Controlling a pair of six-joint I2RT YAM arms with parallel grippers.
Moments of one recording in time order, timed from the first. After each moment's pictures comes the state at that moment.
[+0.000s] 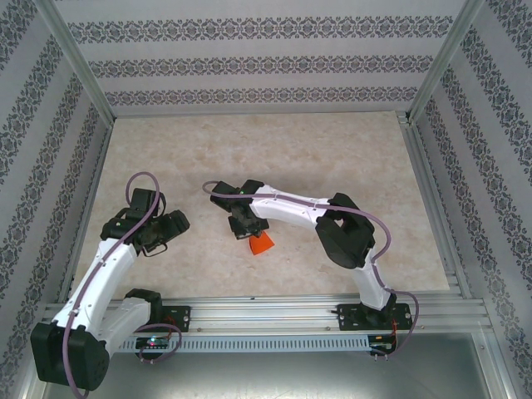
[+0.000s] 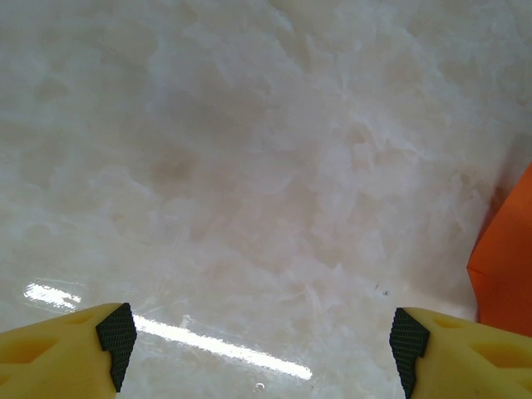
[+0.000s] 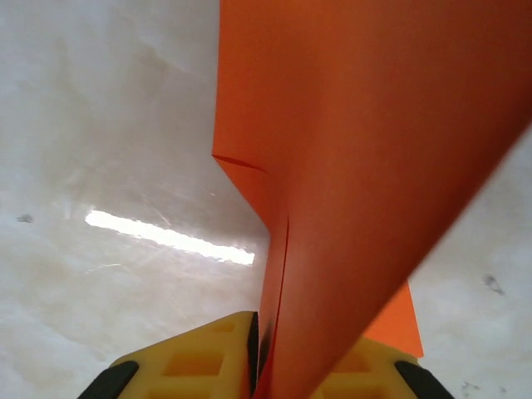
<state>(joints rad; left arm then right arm) -0.10 0.92 0.71 -0.88 0.05 -0.67 0.97 2.10 1.67 -1.02 0.05 0.71</state>
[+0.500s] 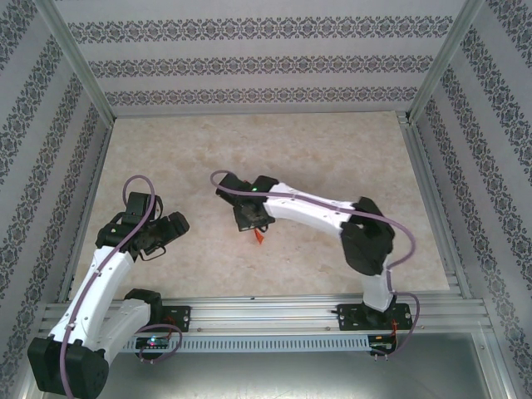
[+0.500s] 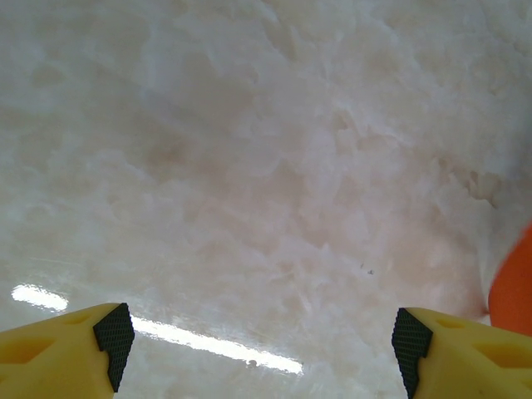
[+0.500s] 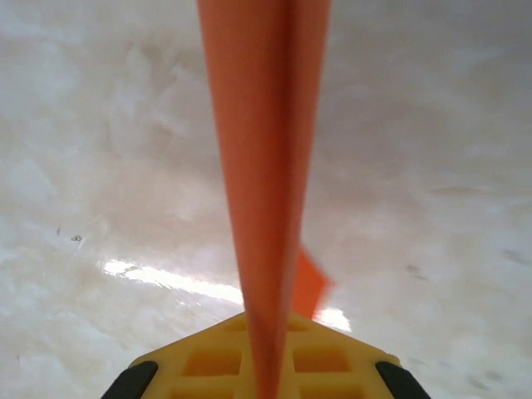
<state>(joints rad) -0.10 0.85 0.71 -0.92 0.08 -0.67 0.96 1.91 1.60 -1.02 0.19 0.74</state>
